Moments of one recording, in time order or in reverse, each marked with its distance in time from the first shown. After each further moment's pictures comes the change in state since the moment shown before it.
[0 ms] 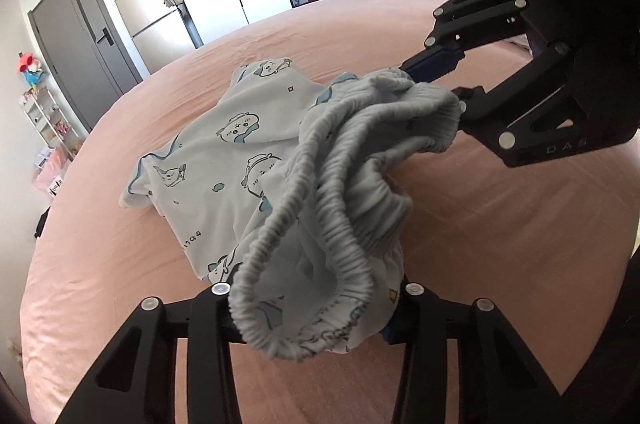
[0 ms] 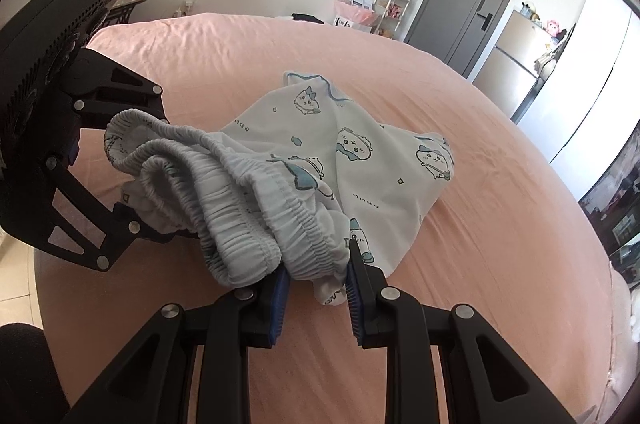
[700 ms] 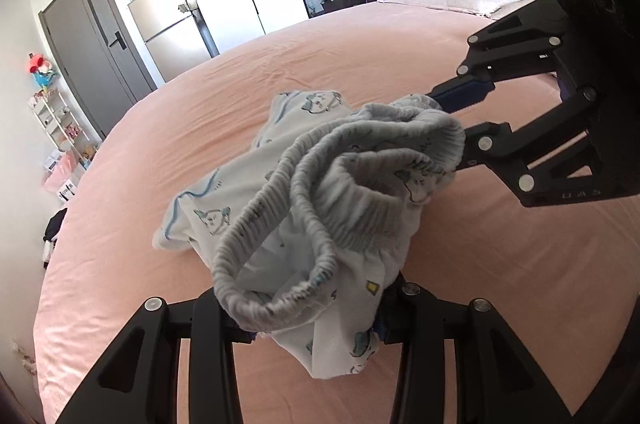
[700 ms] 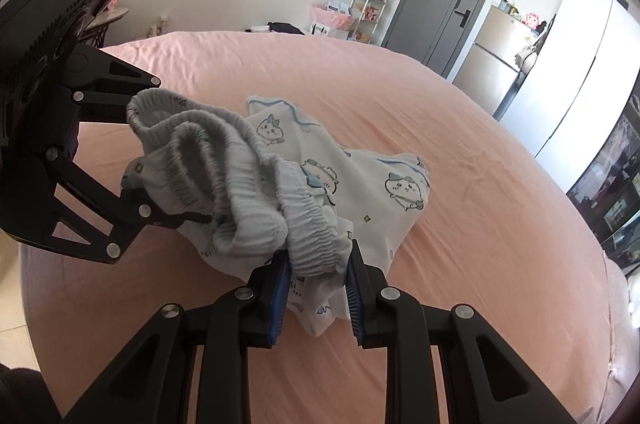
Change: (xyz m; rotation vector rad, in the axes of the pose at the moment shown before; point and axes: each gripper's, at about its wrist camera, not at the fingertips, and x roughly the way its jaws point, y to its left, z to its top) left arm 0.005 0.049 0.038 -0.006 -0.026 0.046; right arm 0.011 -0.023 0.027 0.067 -0.024 -0.051
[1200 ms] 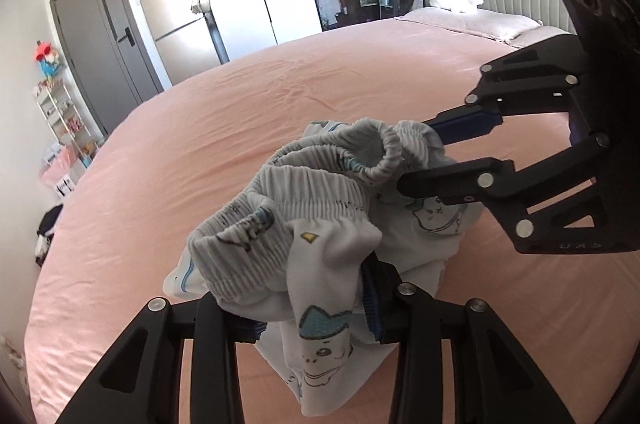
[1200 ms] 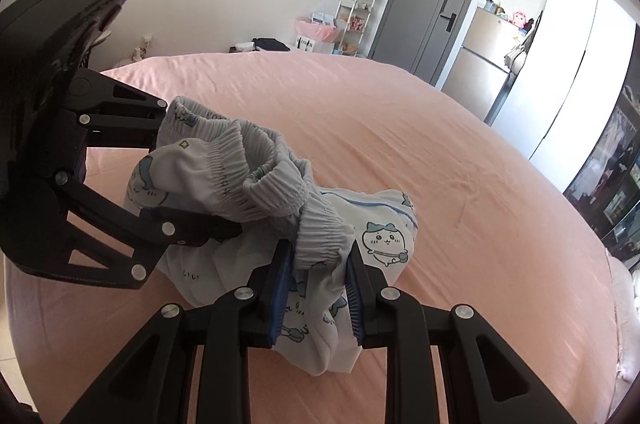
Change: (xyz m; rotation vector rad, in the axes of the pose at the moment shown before) left arm -0.011 0.018 0.007 -0.080 -0.032 -0.012; right arm 0.029 -0.025 0.031 0.055 -0.050 -0.018
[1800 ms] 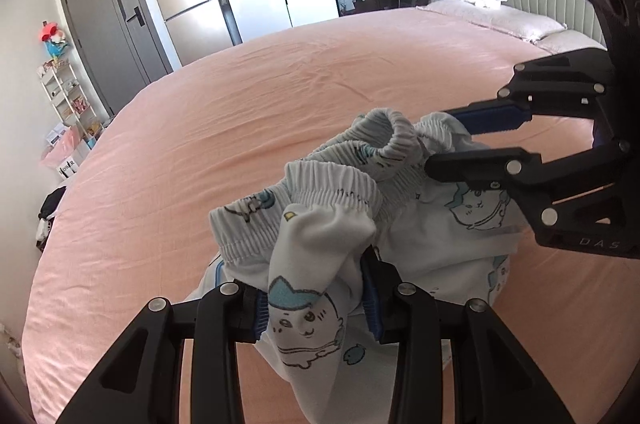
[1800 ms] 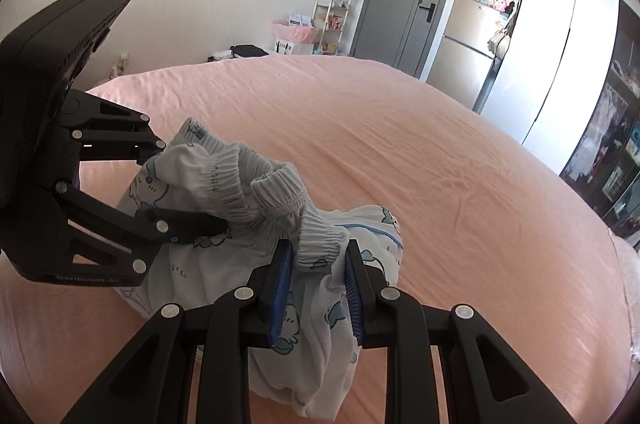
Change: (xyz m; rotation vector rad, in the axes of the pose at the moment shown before) left arm 0.043 0.028 0.017 -0.034 0.063 0.025; right arm 0.039 -0.028 0.016 0.085 0.002 -0.029
